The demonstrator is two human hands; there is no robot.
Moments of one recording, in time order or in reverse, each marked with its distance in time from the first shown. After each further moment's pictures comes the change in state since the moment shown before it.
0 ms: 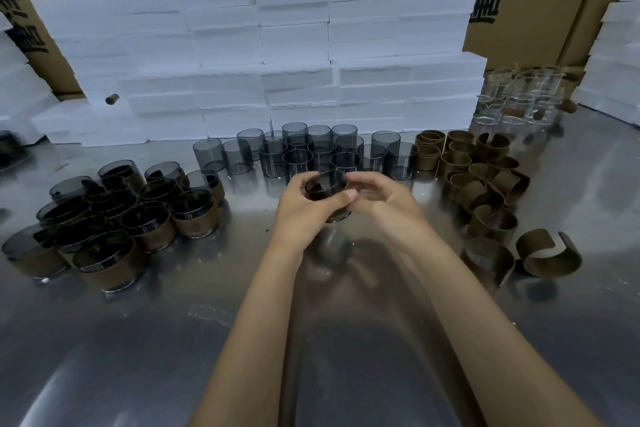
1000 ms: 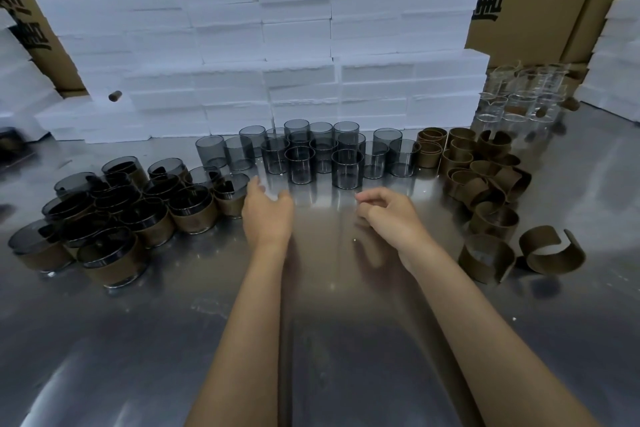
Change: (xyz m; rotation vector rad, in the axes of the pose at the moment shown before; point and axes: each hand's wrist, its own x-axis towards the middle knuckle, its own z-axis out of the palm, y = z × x) left_hand 0.010 -0.008 -0.029 0.400 0.383 -0.077; right_hand 0.011 0.025 -0.003 -0.178 0.135 0.158
